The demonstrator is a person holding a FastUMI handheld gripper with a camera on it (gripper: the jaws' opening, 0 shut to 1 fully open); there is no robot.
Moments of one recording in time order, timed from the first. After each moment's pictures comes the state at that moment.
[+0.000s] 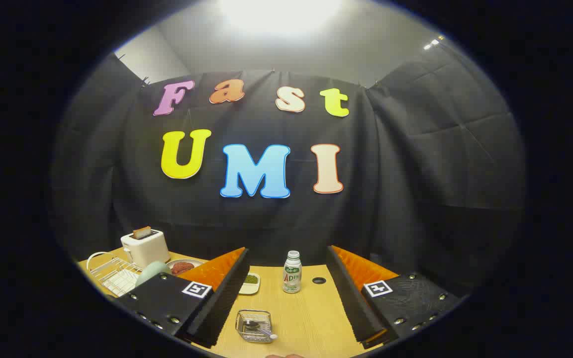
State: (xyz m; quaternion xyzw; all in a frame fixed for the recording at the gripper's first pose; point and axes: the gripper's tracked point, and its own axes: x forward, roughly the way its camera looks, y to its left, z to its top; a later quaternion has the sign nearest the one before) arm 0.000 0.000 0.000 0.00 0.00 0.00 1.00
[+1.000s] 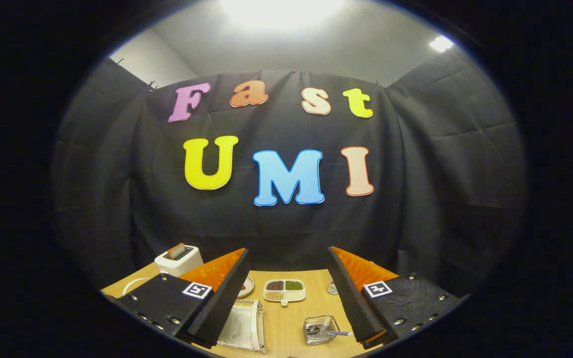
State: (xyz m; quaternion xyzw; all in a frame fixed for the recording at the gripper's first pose) arm 0.006 0.121 0.045 0.02 0.04 0.04 1.00
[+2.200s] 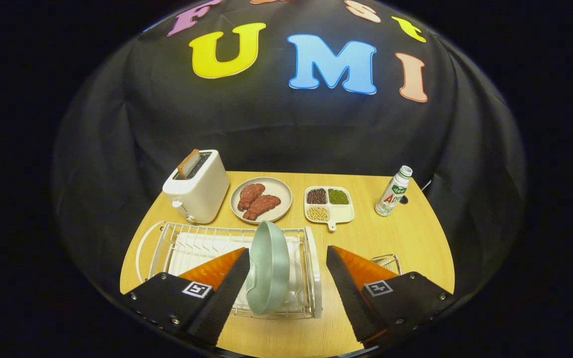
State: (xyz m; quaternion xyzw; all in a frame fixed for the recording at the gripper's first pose) arm 0.040 0.254 -0.092 0.00 0.40 0.08 0.91
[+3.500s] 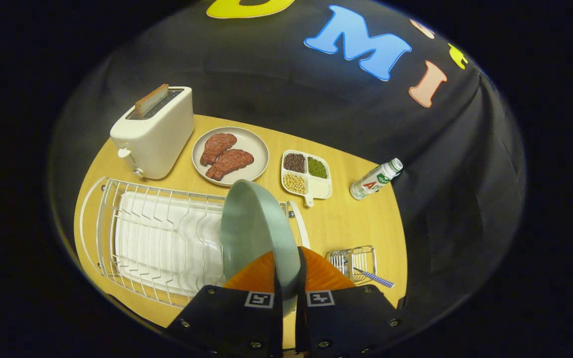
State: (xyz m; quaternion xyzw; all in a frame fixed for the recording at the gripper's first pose) arm 0.057 0.271 -0.125 -0.18 0.49 -0.03 0.85
